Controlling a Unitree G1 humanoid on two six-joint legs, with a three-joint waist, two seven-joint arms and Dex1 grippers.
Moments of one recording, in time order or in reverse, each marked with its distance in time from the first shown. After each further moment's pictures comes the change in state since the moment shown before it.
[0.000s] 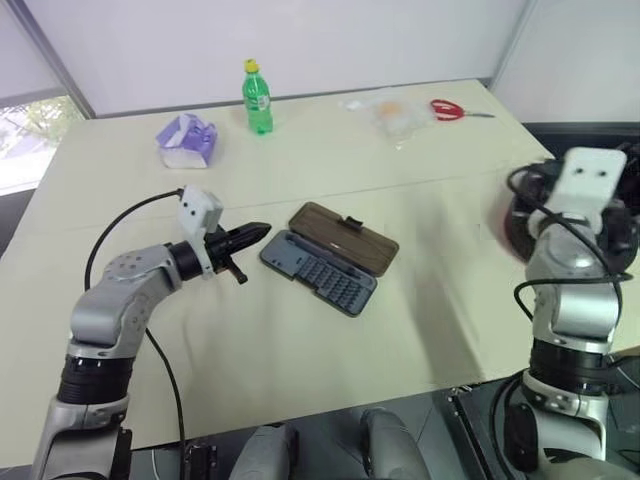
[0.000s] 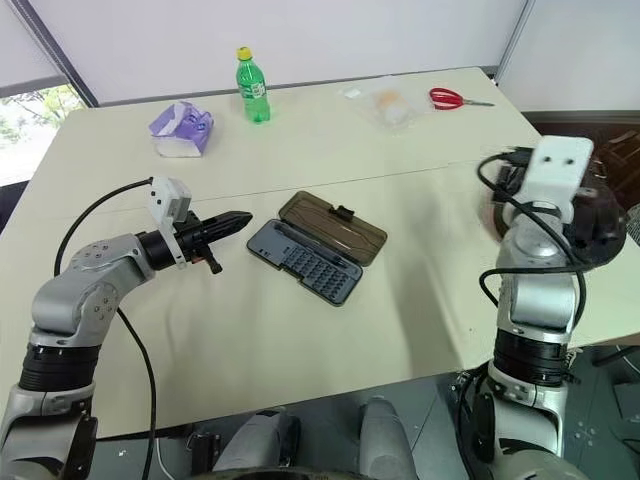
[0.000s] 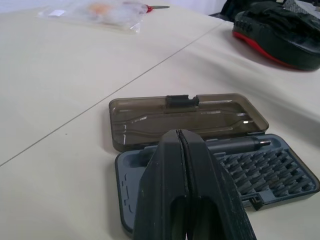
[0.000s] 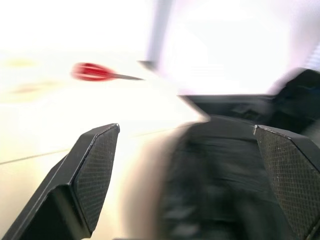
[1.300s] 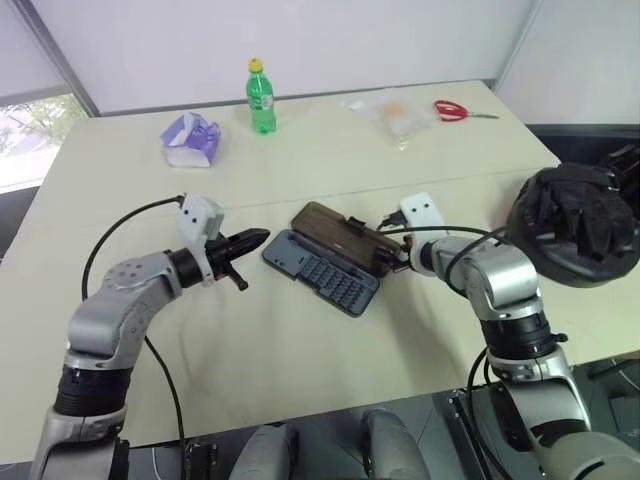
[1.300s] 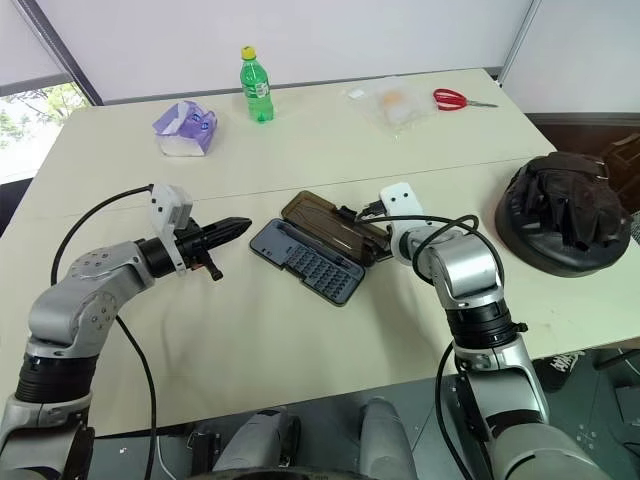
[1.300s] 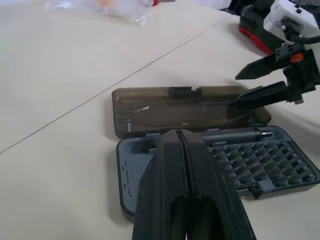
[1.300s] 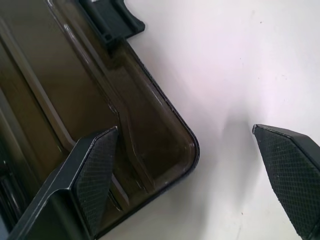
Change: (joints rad) left arm 0.048 0.000 0.002 -0.070 -0.001 0.023 0.042; right arm -0.114 -0.017 0.379 0.169 0.119 0.449 0.264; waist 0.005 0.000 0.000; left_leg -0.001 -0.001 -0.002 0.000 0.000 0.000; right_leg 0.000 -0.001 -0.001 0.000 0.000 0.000
